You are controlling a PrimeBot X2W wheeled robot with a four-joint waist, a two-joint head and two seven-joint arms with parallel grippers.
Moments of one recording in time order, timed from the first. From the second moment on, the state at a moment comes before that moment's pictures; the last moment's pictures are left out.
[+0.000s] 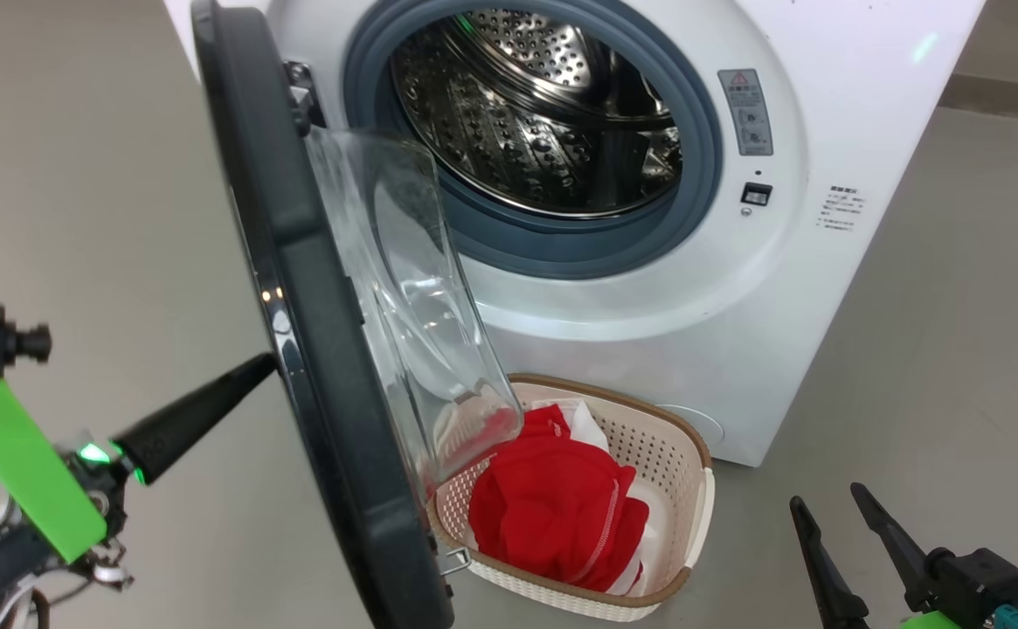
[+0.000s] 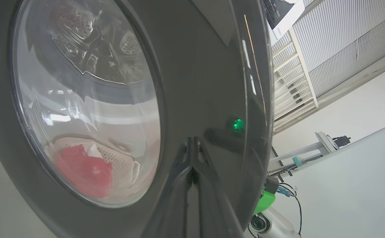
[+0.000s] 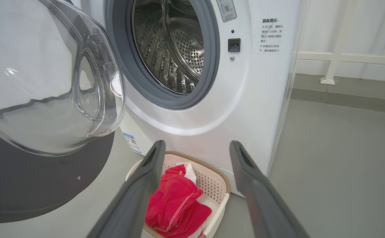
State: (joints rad) left arm -0.34 0.43 0.00 -0.06 -1.48 -0.12 0.75; right arm 0.10 -0.15 0.07 0.22 0.35 0.13 -0.26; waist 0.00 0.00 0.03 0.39
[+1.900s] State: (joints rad) left arm 0.03 0.22 0.01 0.35 -0.68 -0.12 -0.25; right arm 0.08 -0.12 0.10 0.26 0.37 0.13 -0.26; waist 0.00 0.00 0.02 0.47
